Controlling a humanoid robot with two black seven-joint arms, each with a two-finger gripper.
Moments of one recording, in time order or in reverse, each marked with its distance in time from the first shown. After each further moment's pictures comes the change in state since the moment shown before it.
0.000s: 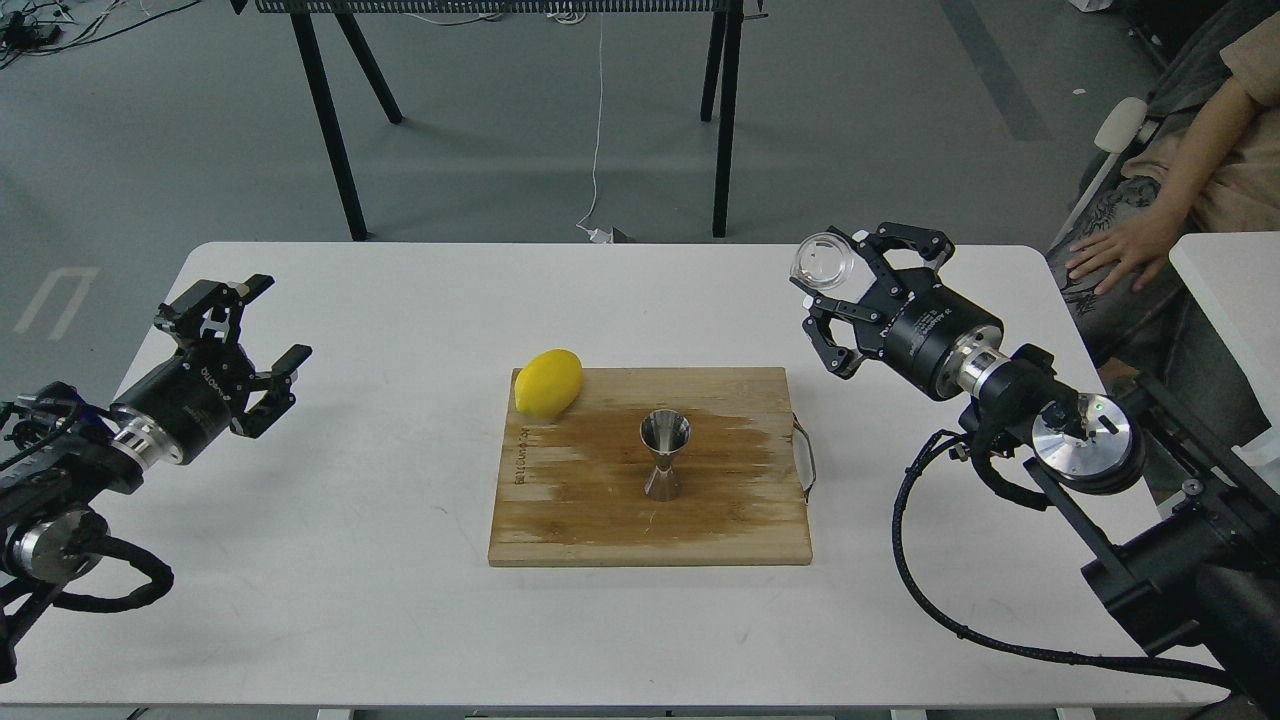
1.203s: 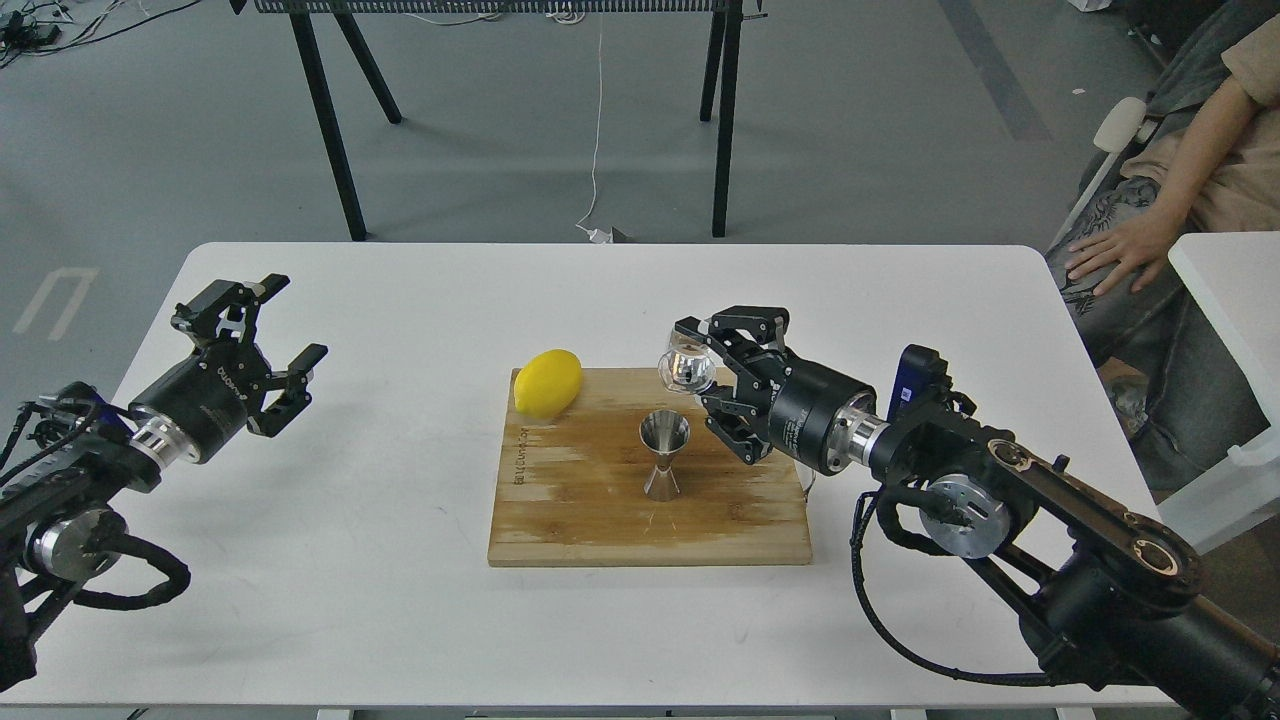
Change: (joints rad) left arm -0.004 -0.022 0.000 0.000 0.000 0.000 0.000; right arm 0.026 0.048 -0.238 0.039 -0.434 0.078 0.008
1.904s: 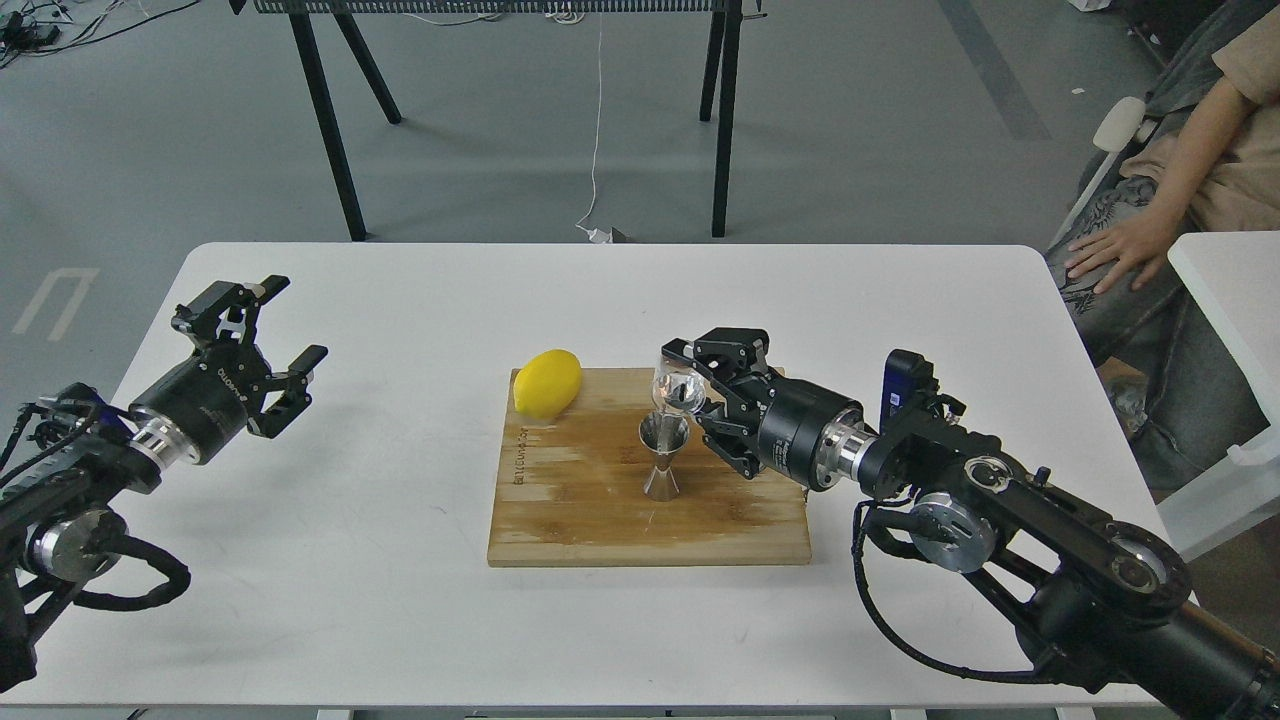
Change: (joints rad) left arm 0.002 0.000 0.000 0.000 0.000 0.000 0.000; right arm 0.002 0.013 -0.038 -0.011 -0.137 0.018 0.000
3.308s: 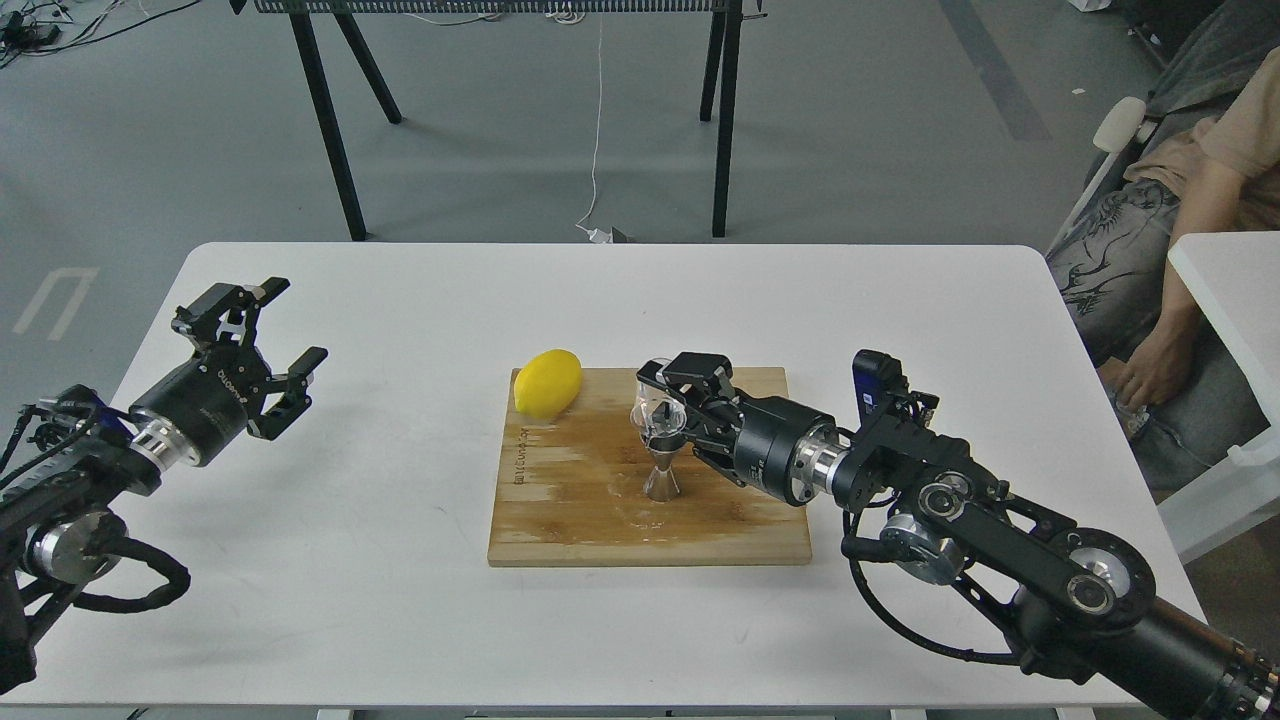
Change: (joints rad) left arm 0.003 0.000 0.000 0.000 0.000 0.000 0.000; right arm 0.029 0.022 -0.076 -0.025 -0.220 0.000 0.012
